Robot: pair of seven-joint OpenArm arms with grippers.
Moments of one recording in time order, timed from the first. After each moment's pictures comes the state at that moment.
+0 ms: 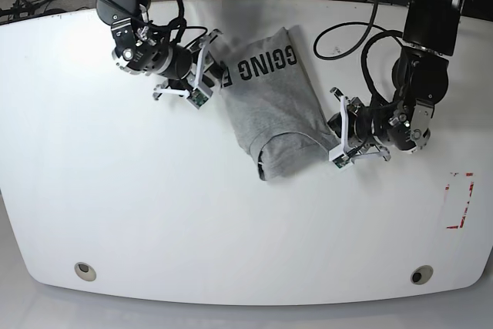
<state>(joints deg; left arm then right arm) -14.8 -23.8 15.2 84.8 -28.4 -37.4 63.5 -10.9 15.2 -10.2 99.3 18.5 32.8 -50.2</state>
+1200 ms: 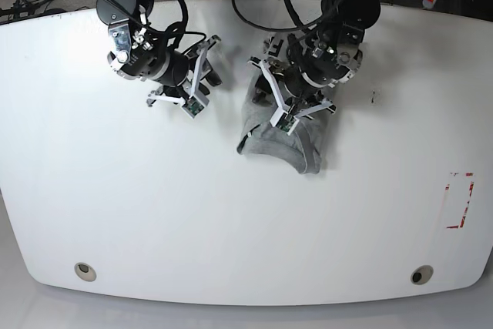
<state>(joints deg) 7.6 -2.1 15.0 101.7 -6.5 -15.7 46.7 -9.6 12.6 -5.5 103.0 18.5 33.5 -55.7</state>
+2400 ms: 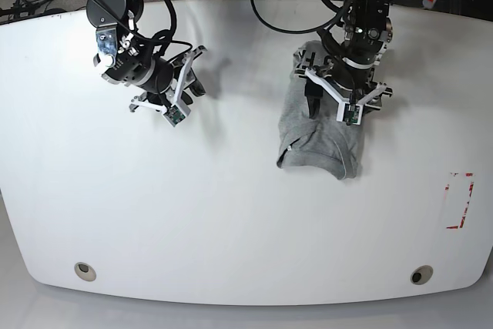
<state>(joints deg) 16.4 -4.1 4.0 105.0 -1.3 -3.8 27.6 -9.3 13.2 -0.6 103.0 18.9 33.7 -55.6</state>
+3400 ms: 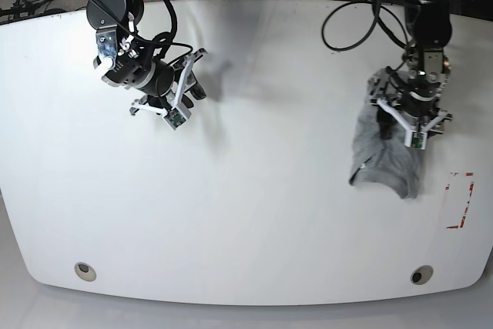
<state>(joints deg) 5.3 -20.2 -10.3 78.0 -4.1 -13.9 19.2 -8.7 13.0 -0.6 103.6 18.8 33.7 -55.7</state>
